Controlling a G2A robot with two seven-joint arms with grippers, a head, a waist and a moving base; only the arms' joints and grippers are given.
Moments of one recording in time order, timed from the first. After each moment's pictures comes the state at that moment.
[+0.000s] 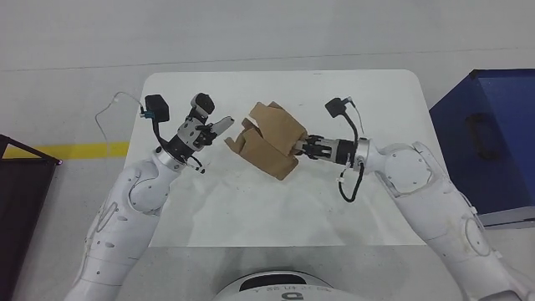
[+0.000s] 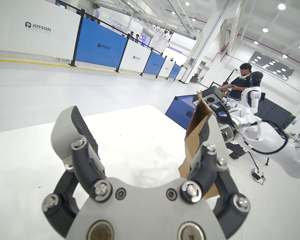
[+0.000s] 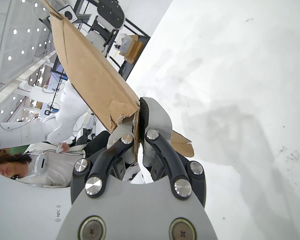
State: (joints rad) left arm 1.46 -1.12 -1.32 -1.65 0.66 -0.64 0.03; right arm -1.35 -1.01 1.20 -1.74 -0.03 -0.29 0.81
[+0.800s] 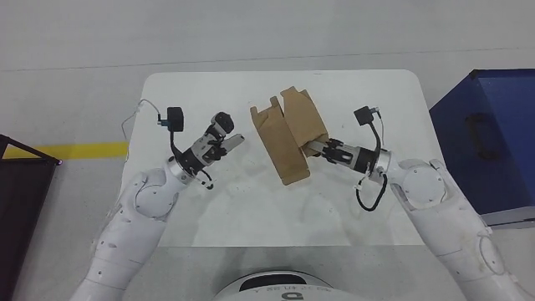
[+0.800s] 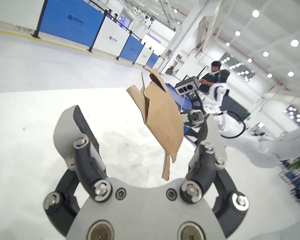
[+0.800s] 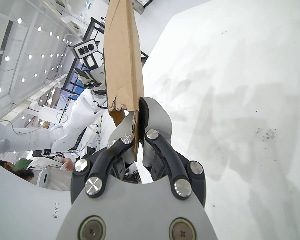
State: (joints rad) left arm 1.46 -1.13 -1.25 -1.58 0.33 -0.74 -0.17; right arm -1.49 -0.99 1.31 -1.74 0.00 -0.42 0.73
